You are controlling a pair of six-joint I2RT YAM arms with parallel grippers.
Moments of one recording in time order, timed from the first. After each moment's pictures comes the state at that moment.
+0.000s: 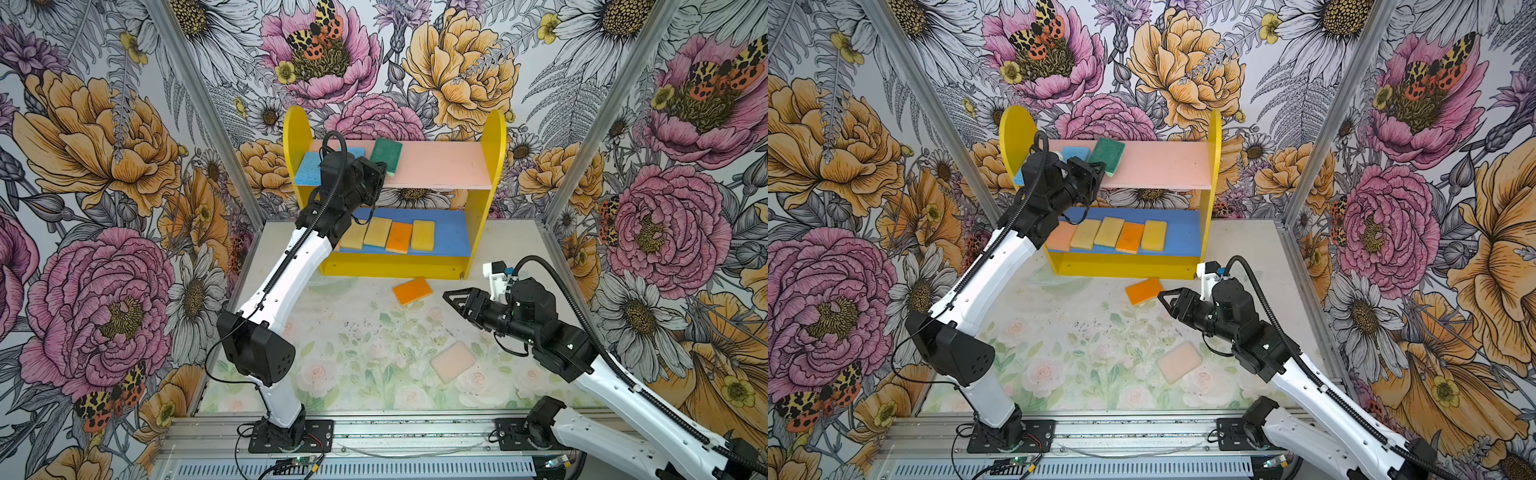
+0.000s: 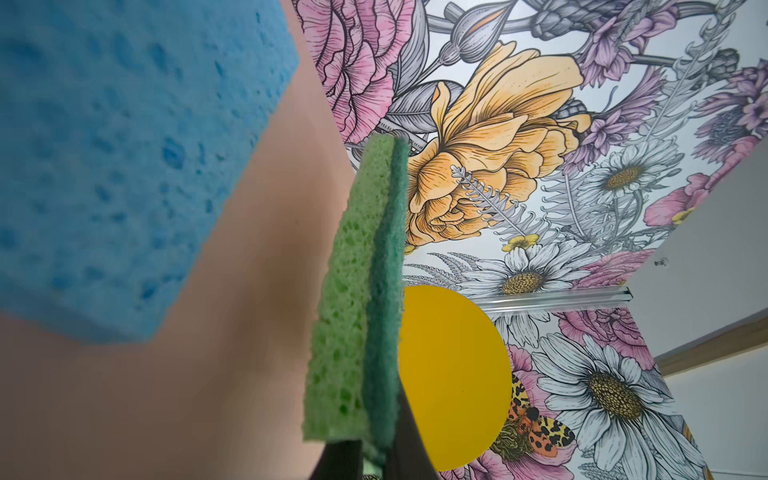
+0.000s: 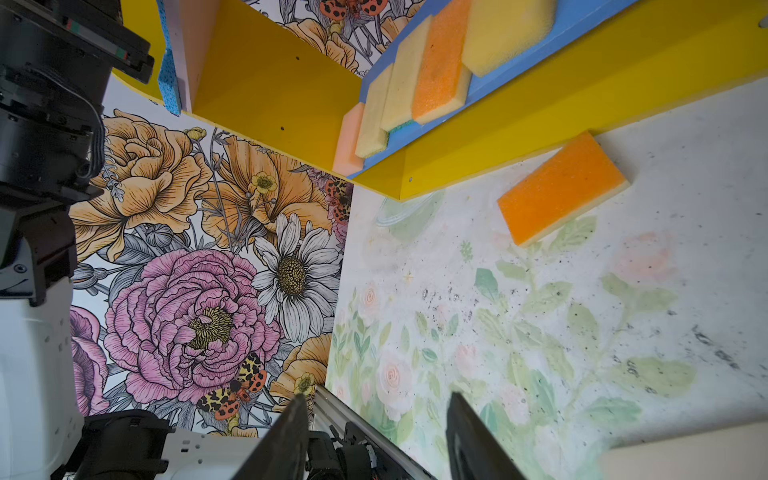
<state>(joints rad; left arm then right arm) -0.42 1.76 1.94 -0.28 0.05 -1.36 0.67 0.84 0.83 -0.37 -0.21 1.02</state>
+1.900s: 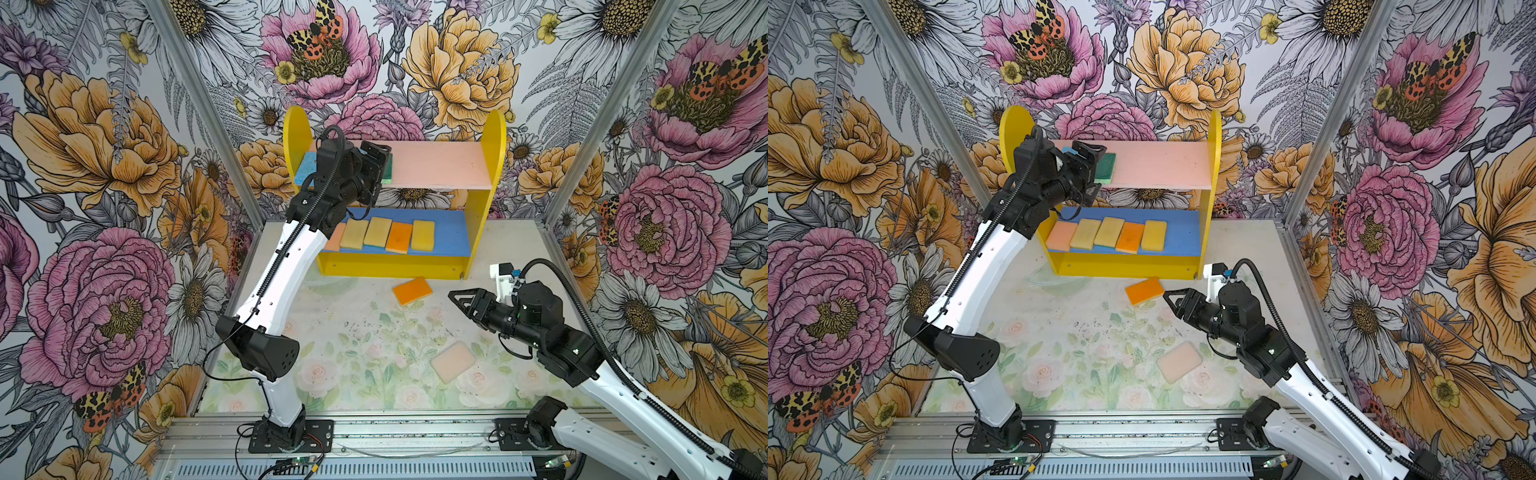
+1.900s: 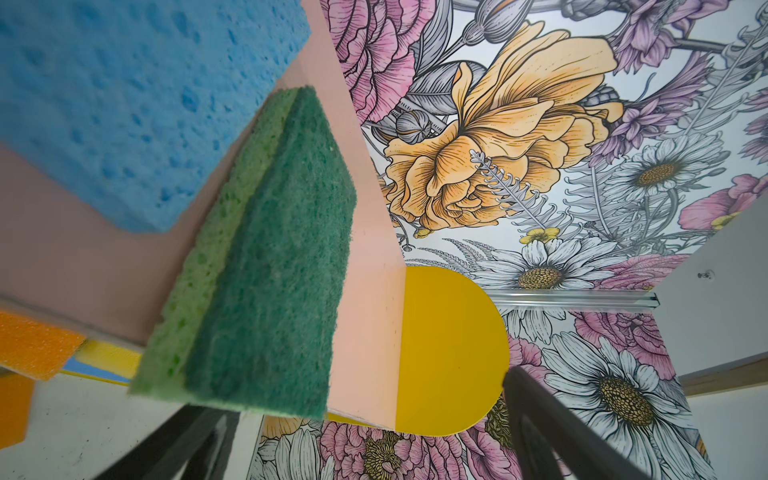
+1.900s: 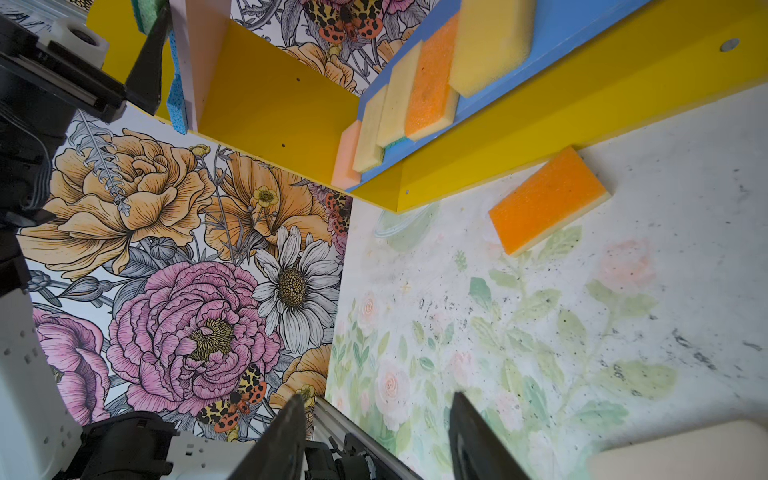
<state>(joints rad) -0.43 1.79 2.18 -0.59 0.08 -1.39 0.63 0.80 0.81 -0.37 -0.20 1.03</state>
